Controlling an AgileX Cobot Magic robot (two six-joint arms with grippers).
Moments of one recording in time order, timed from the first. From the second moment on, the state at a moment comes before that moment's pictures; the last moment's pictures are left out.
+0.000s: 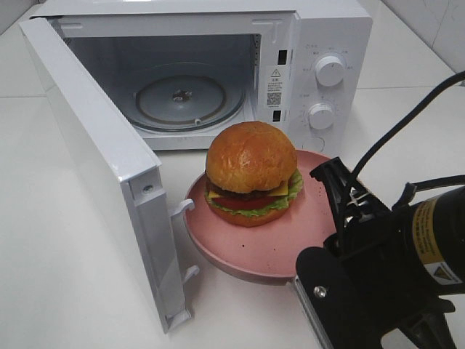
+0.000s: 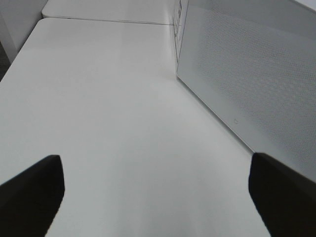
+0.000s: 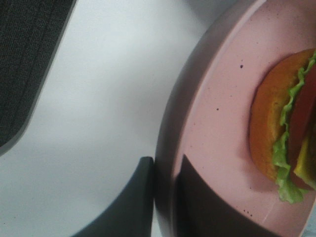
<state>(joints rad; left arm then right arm) 0.02 -0.01 -0.52 -0.08 1.07 0.00 1.00 1.23 -0.56 -0.46 0.46 -0.79</state>
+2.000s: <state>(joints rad) 0.02 -0.01 -0.52 -0.08 1.07 0.00 0.71 1.24 -0.57 0.07 0.24 -1.52</state>
